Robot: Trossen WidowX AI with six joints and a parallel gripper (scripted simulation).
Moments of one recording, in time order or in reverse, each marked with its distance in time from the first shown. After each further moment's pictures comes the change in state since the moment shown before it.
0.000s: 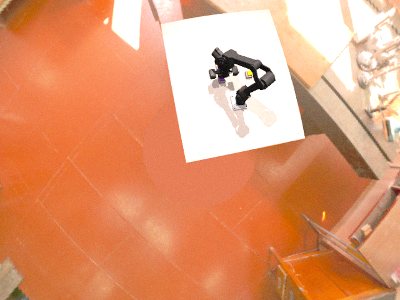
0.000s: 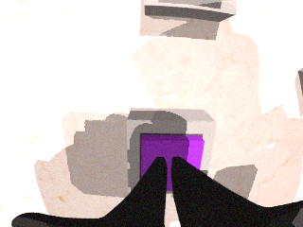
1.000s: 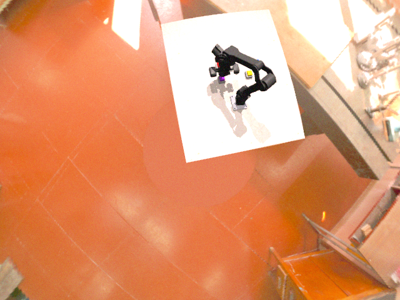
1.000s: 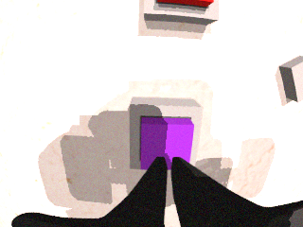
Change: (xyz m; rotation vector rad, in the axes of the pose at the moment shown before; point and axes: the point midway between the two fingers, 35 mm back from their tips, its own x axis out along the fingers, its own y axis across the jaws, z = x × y) arm -0.027 0.000 0.000 -0.003 0.008 -0.005
